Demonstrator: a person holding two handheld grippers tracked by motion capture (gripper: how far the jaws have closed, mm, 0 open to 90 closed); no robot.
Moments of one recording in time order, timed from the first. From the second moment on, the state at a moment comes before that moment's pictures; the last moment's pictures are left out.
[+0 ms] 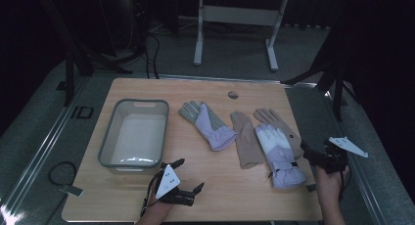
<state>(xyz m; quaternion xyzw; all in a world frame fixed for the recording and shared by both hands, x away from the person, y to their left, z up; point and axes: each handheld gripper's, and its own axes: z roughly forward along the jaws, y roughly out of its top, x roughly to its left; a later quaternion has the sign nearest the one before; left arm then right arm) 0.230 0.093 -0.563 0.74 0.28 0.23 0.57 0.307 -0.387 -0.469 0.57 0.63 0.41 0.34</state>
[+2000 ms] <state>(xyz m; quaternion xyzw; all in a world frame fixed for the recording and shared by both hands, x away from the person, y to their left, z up) 0.231 0.095 -0.563 0.74 0.28 0.22 0.58 0.446 -0.158 -0.476 0.36 0.84 0.37 0.15</state>
